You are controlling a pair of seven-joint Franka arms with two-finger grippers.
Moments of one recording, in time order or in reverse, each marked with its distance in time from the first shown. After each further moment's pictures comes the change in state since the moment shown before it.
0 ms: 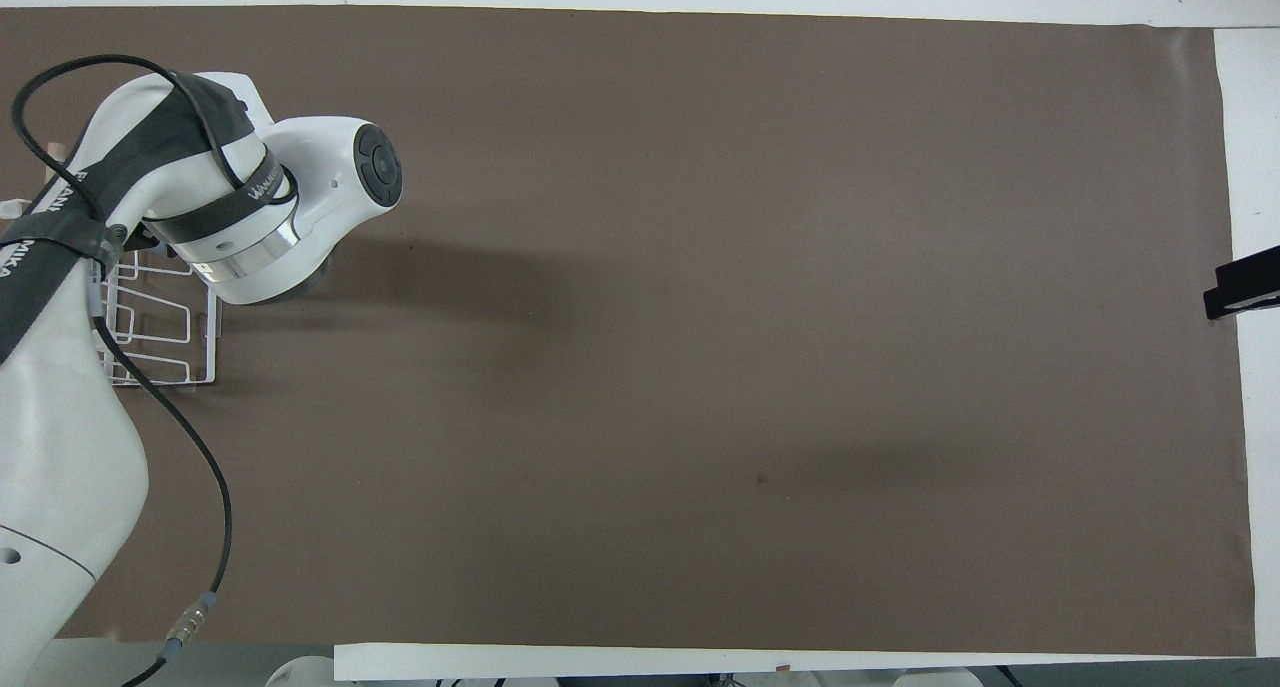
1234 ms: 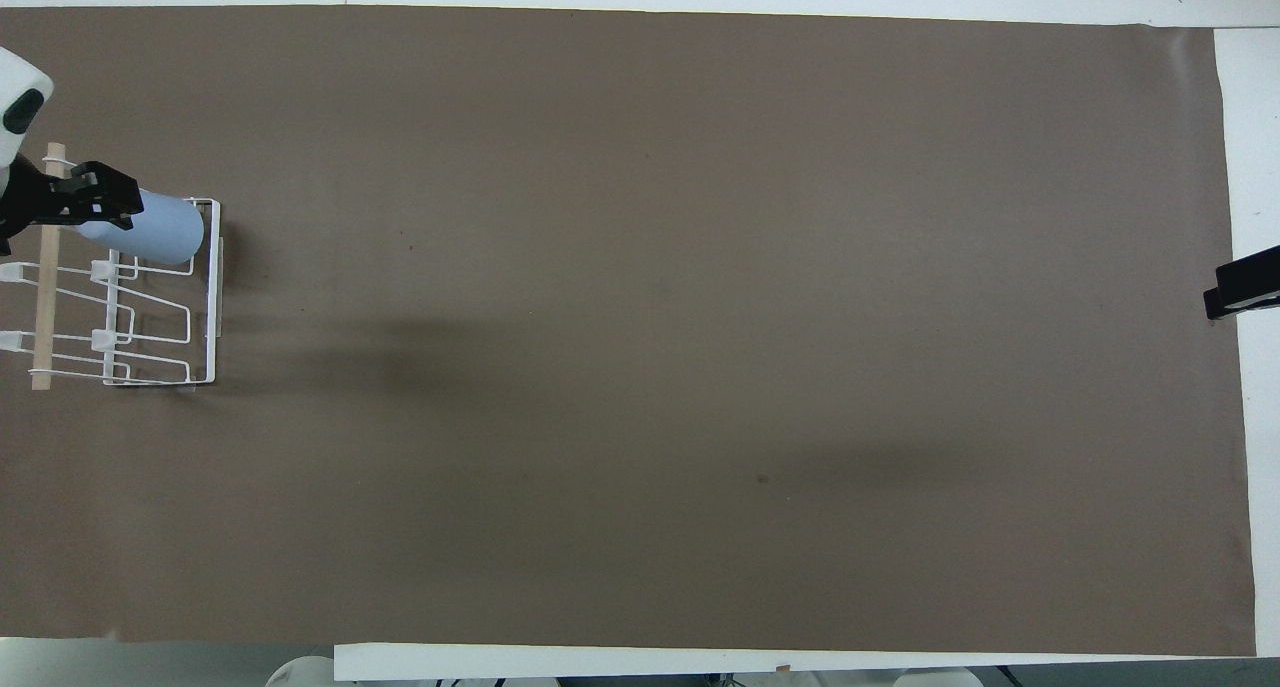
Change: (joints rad) left arm 0.220 -0.415 0.012 -0.002 -0.925 0.026 1.487; right arm 0.000 0.000 0.000 0.000 0.000 0.000 0.000
